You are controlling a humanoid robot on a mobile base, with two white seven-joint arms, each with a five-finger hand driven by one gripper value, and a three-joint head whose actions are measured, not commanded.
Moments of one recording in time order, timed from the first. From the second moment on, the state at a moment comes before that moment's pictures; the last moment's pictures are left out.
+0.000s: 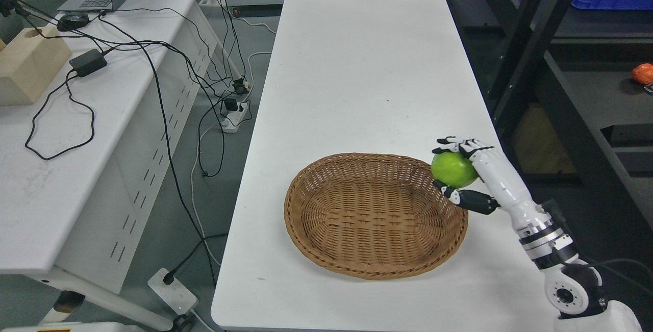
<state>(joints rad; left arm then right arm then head) 0.04 0.00 -0.06 -0.05 0.05 -0.03 -0.14 -0.15 -0.17 -0.12 -1.52 0.71 -0.52 0.01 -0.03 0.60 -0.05</state>
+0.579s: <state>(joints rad) 0.04 0.00 -0.06 -0.05 0.05 -0.03 -0.14 -0.11 -0.12 -0.23 -1.58 0.69 -0.31 -0.17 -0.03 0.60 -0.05</state>
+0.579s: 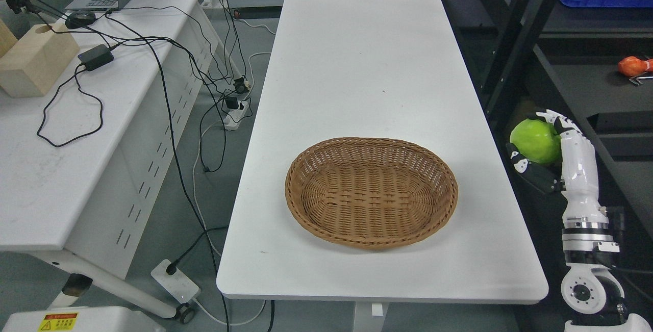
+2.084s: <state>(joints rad) 0.04 0.00 -0.06 -0.05 0.05 -0.02 -0.14 0.00 -0.01 -0.28 -1.64 0.69 -0.32 -0.20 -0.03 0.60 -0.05</state>
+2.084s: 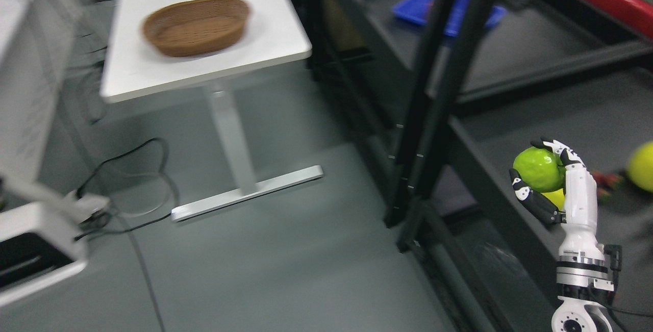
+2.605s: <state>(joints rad) 0.04 0.00 -0.06 -0.05 0.05 -0.02 -0.14 0.00 -0.01 -0.28 -1.64 0.69 -0.32 -0.20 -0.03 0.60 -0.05</state>
